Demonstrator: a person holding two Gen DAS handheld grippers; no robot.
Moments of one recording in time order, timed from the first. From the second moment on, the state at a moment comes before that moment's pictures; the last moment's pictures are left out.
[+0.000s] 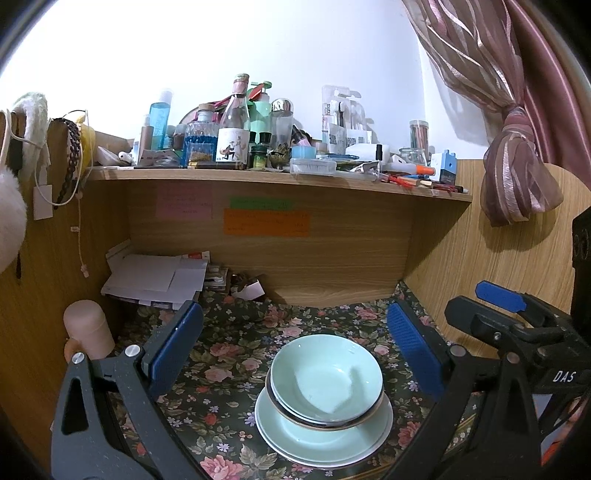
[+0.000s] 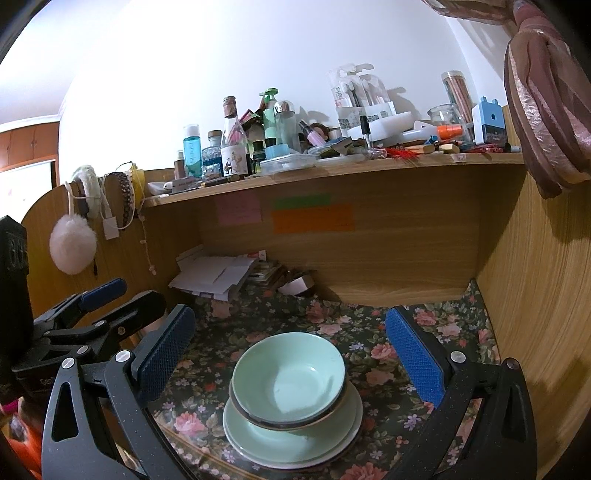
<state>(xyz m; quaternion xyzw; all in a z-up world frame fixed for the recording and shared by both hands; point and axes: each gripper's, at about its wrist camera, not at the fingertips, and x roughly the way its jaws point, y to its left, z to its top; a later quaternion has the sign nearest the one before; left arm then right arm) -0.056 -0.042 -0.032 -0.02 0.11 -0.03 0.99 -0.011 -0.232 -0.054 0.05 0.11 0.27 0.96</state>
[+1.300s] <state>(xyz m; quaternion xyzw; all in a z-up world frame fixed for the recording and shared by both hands) -0.046 -0.048 -0.035 -0.02 0.12 -0.04 0.99 -0.002 -0.229 -0.058 0.06 0.12 0.25 0.96</state>
